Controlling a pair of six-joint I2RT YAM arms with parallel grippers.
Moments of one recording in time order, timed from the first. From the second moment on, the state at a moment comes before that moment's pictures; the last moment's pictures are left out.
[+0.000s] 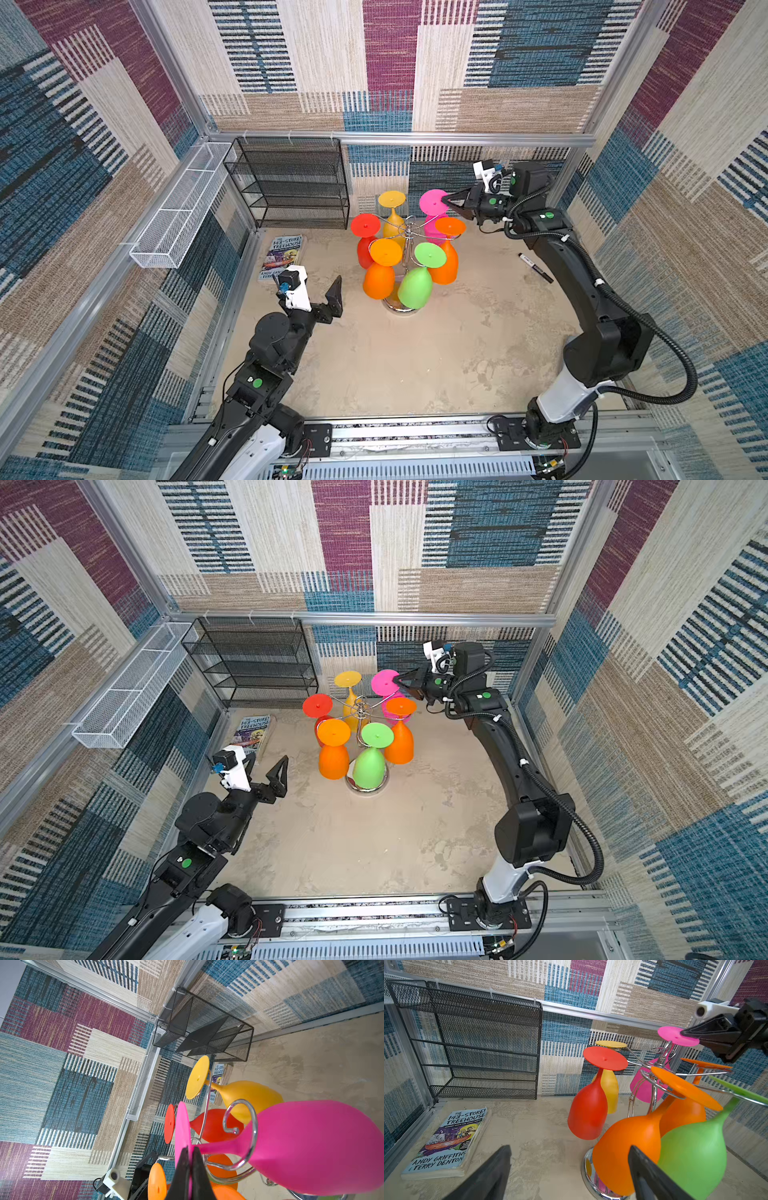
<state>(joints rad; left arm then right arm) -0.49 0.58 0.59 0.00 -0.24 -0.16 0.20 1.68 1.77 -0.39 -0.84 0.86</state>
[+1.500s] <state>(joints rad) -0.50 0.57 0.59 -0.01 -0.26 -0.16 0.04 1.66 1.84 -0.26 -0.75 0.88</state>
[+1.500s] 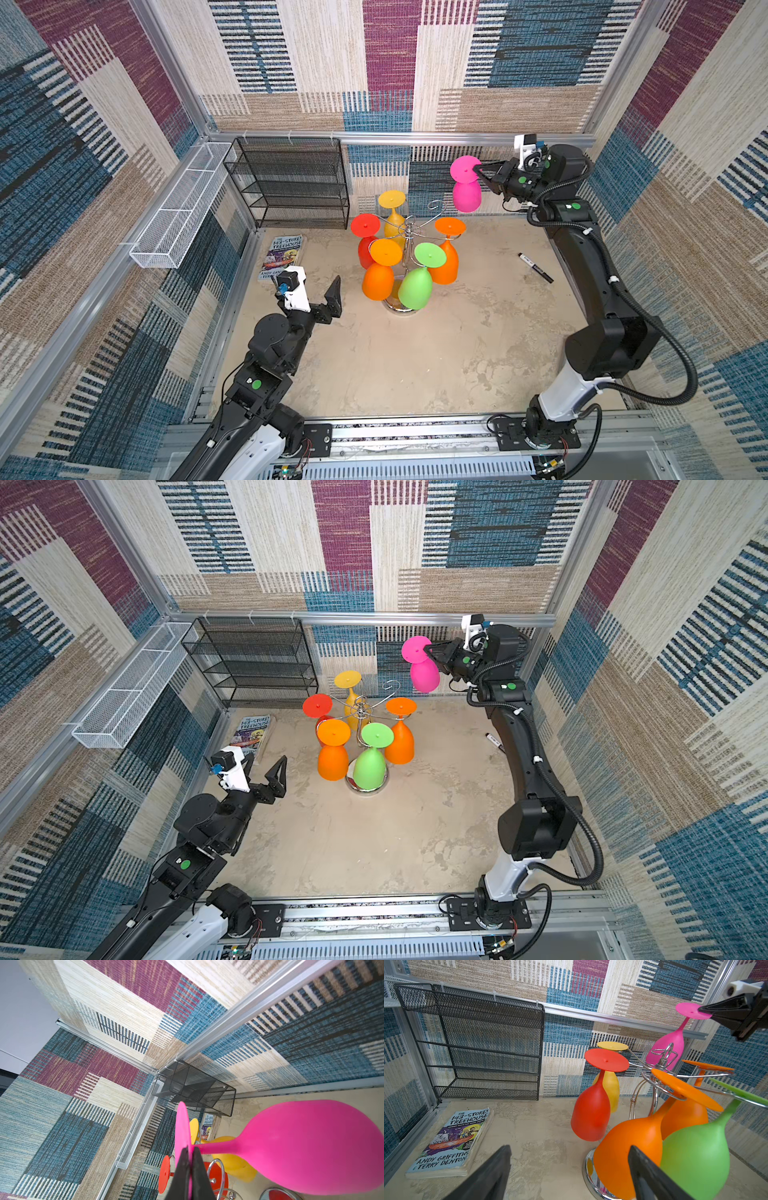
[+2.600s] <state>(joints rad) -0.39 1.20 1.04 0.64 0.84 -0.52 0.34 0.96 0.98 1.00 -0.89 1.20</state>
